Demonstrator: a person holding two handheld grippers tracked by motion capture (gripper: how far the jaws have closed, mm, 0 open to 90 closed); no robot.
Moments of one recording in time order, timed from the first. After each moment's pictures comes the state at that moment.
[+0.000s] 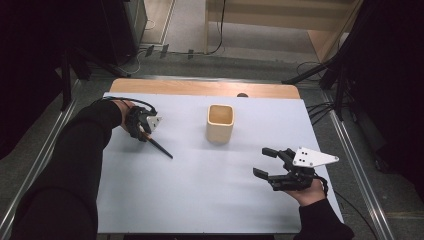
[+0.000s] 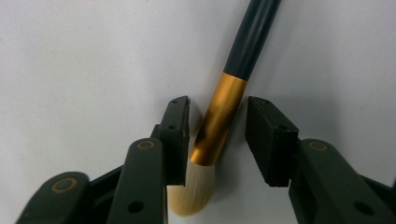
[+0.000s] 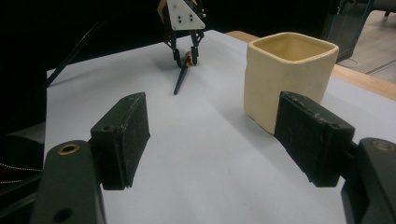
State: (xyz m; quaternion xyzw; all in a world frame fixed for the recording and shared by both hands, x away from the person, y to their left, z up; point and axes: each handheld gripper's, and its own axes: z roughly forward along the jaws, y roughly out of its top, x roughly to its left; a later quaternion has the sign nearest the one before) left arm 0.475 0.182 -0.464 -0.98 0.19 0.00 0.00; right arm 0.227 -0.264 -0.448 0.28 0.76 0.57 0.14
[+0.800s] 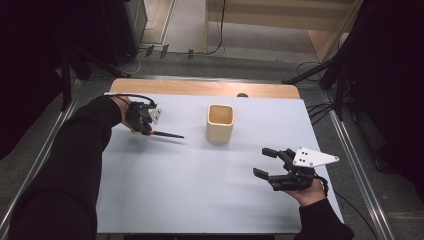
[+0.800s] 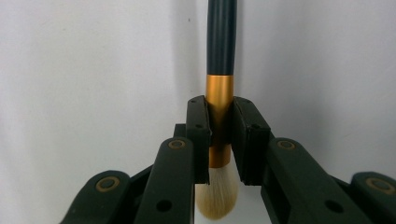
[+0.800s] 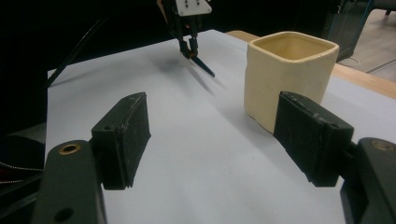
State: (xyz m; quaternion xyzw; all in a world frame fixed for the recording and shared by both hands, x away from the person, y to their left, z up) left arm 0.475 0.179 -0.441 -0.99 0.09 -0.01 -0.03; right arm 0.227 -0.264 -0.448 0.28 0.76 0.57 0.14
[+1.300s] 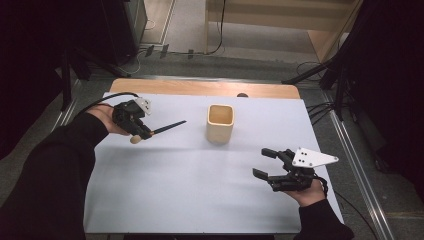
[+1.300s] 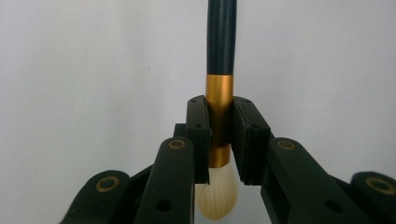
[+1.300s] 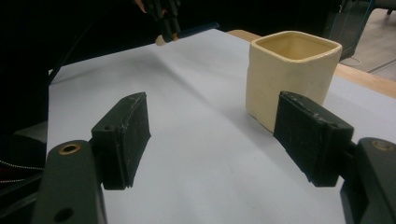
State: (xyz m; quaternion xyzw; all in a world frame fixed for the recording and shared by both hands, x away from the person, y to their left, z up) left arm 0.426 0.201 -0.400 -0.98 -0.08 0.02 -0.19; right arm 0.227 -0.262 -0.447 0.28 0.76 0.57 0.13
